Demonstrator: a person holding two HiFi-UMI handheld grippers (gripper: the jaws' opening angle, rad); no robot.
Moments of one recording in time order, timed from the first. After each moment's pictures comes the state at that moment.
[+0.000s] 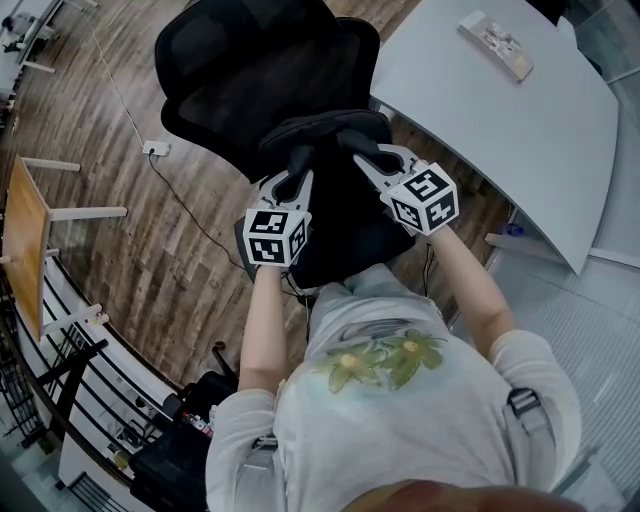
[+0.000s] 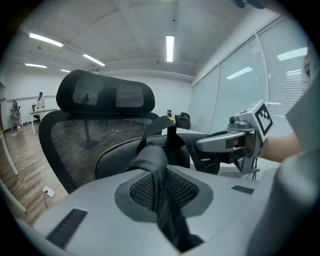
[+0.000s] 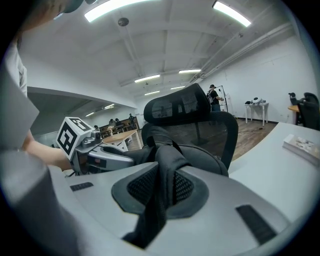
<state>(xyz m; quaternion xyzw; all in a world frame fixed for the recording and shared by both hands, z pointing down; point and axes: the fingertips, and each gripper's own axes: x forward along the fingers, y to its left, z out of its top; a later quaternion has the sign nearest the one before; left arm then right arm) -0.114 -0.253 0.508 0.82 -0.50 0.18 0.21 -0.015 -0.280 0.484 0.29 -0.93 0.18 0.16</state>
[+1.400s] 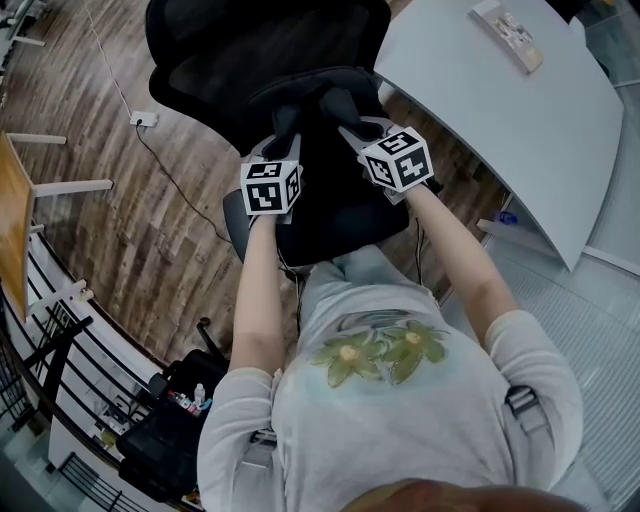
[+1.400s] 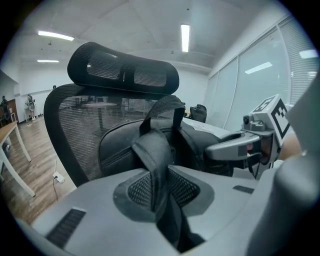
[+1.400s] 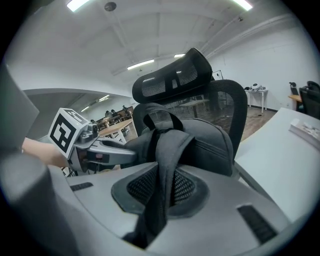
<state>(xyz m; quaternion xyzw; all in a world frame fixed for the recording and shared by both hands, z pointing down) -0.149 -0.290 0.577 0.77 -0.55 0.20 0.26 -0.045 -0.307 0.563 0.29 -0.90 0.23 0.23</state>
